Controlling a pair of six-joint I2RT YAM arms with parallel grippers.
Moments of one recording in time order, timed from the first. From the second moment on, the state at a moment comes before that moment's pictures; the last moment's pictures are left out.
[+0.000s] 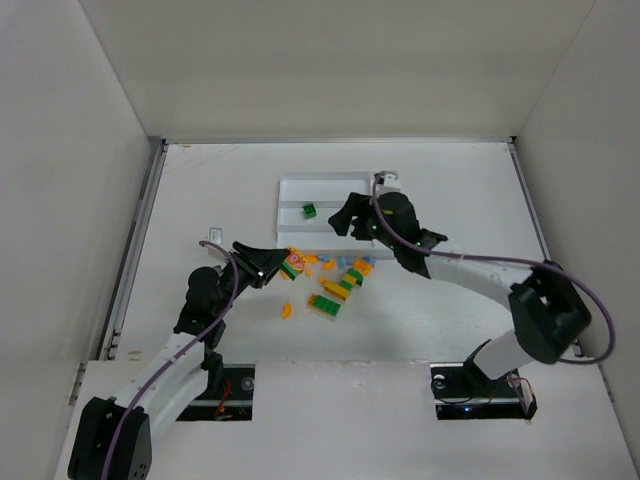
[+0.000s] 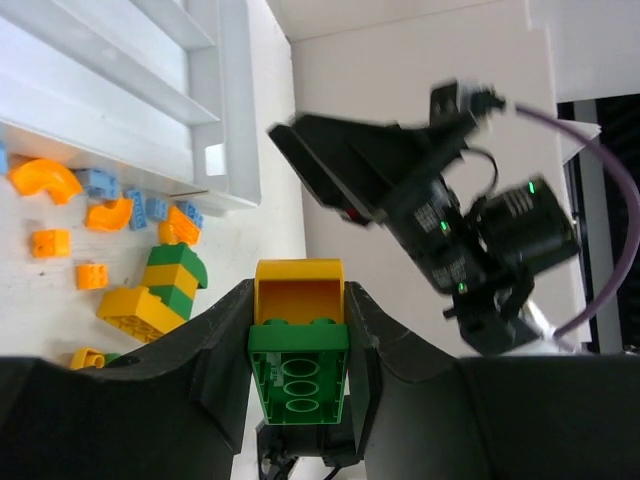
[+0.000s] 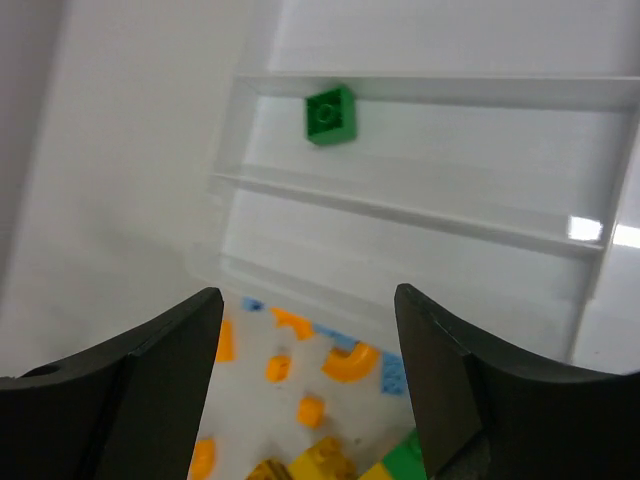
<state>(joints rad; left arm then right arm) -0.30 0.73 0.12 0.55 0.35 -1.32 0.68 1.59 0.99 0.15 0.10 0.62</state>
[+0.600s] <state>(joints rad) -0.35 0.85 0.12 0.88 0.37 -1.48 0.78 1.47 0.59 1.00 -0.24 1.15</state>
